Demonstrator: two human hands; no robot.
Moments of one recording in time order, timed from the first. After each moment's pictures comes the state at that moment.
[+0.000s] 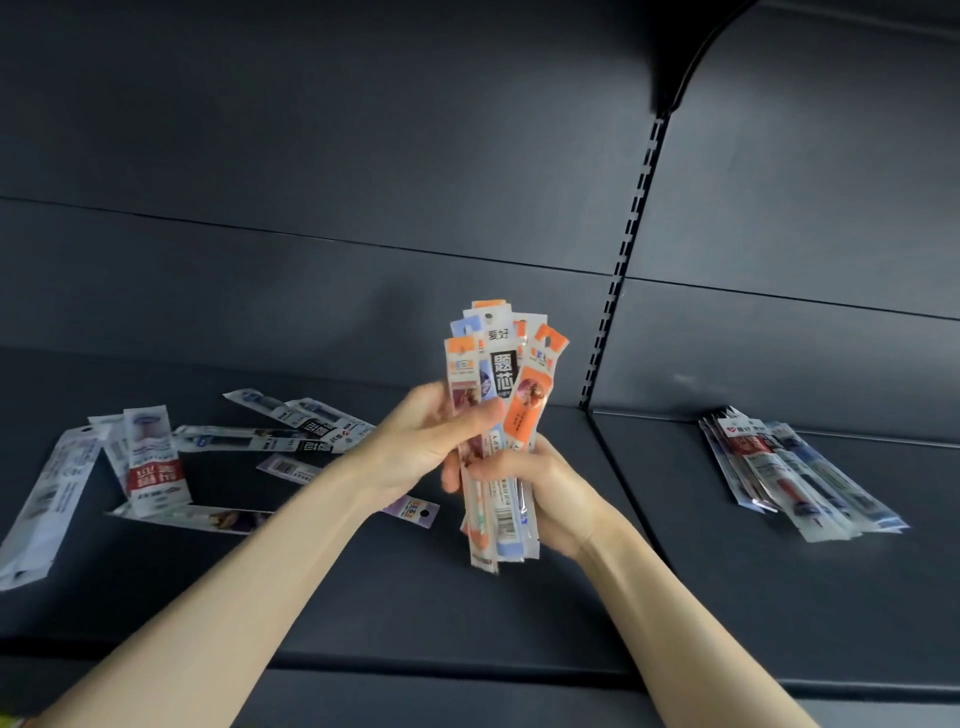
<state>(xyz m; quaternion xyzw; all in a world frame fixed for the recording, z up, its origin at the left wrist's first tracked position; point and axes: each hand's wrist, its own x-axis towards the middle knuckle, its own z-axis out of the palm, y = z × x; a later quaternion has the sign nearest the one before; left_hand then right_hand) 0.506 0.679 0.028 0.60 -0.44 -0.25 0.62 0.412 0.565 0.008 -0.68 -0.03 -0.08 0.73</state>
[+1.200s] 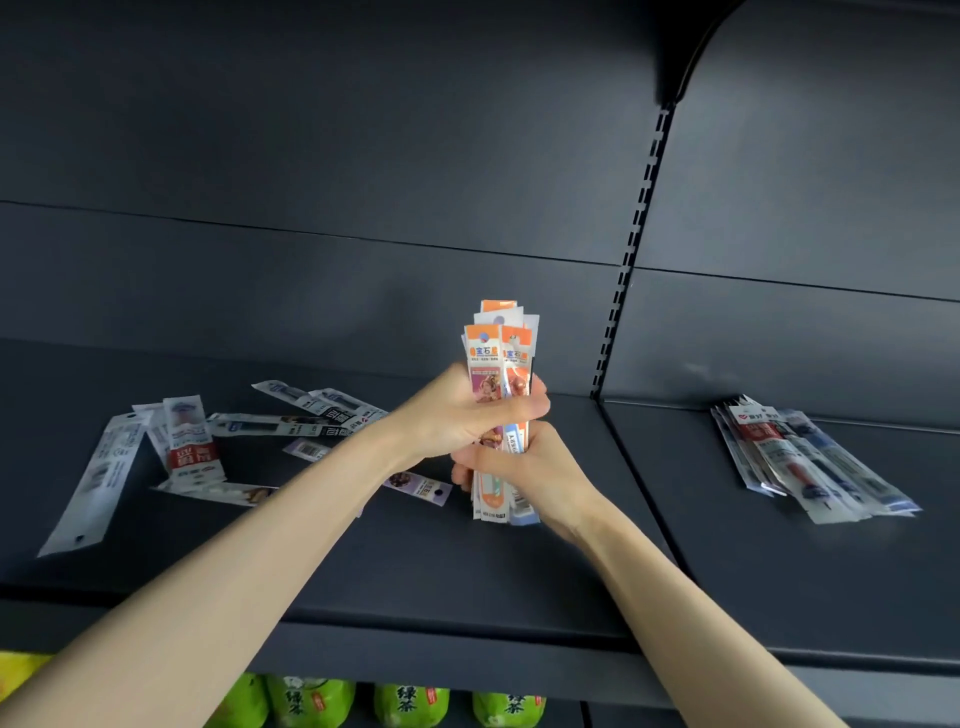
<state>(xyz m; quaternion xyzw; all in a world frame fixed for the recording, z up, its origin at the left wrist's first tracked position) 0.496 0.673 0.047 0.67 -0.48 -0.21 0.52 0.409 0.574 0.000 -0.76 0.04 -0.16 0.63</state>
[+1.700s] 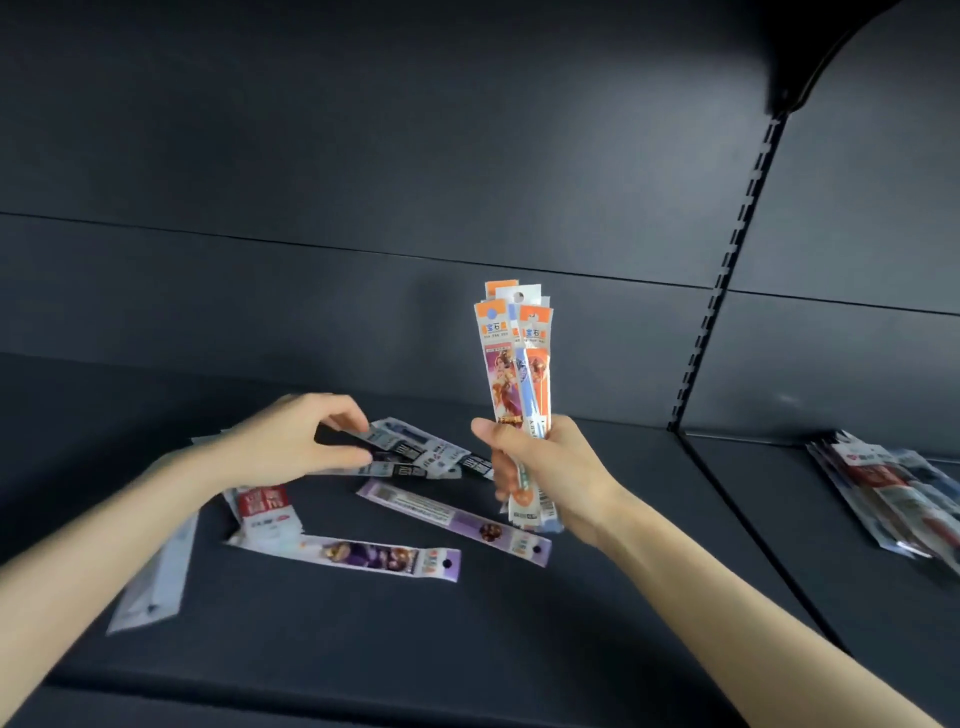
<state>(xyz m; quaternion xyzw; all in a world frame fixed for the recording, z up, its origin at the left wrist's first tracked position) 0.655 0.808 0.021 0.86 -0.43 -0.06 0.26 0.488 0.610 0.016 -0.73 0.10 -0.17 0.65</state>
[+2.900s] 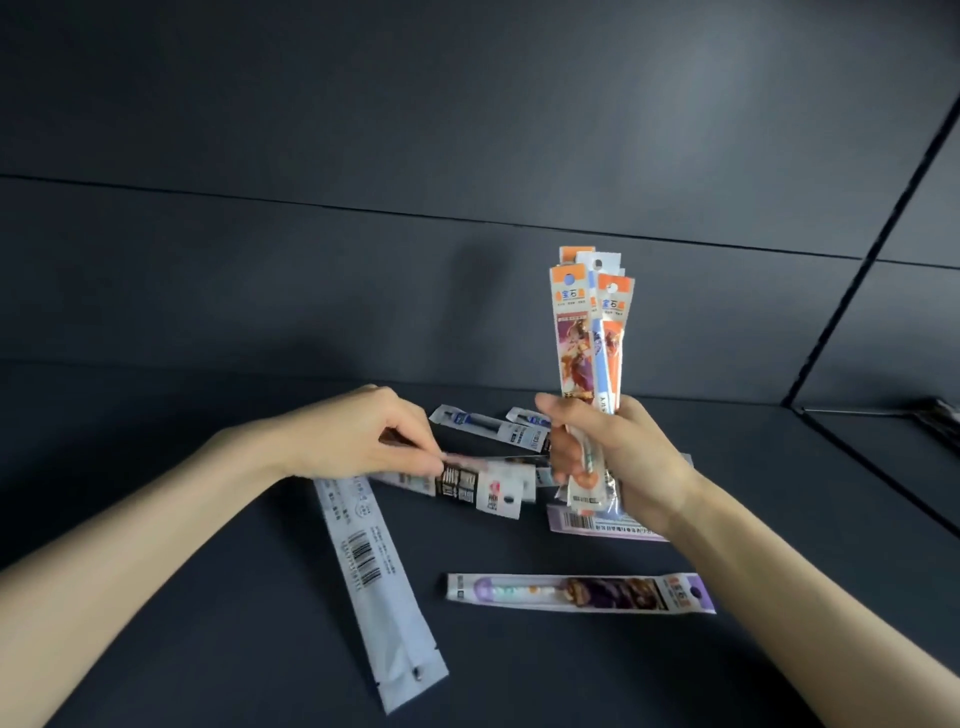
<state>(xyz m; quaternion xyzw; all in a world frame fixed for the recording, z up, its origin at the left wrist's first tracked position) 0.772 0.863 0.014 0.73 -0.61 -0.17 0.25 0.592 0.696 0.009 -0.70 0.15 -0.21 0.67</state>
